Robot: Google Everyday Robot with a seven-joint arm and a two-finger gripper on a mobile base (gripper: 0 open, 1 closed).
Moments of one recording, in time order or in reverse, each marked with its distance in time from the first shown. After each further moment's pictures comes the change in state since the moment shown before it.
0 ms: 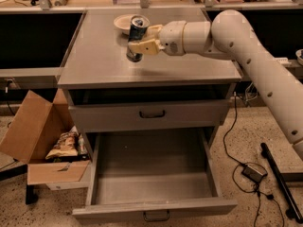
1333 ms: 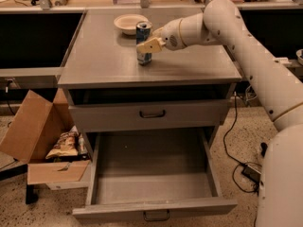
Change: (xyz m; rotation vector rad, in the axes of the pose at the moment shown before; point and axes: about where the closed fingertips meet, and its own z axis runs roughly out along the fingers) arm 0.049 -0.059 0.012 0.055 0.233 0.121
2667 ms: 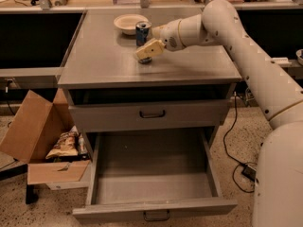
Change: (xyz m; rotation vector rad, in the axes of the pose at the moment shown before) arm 0.004 -0.003 0.006 -0.012 0.003 -0.053
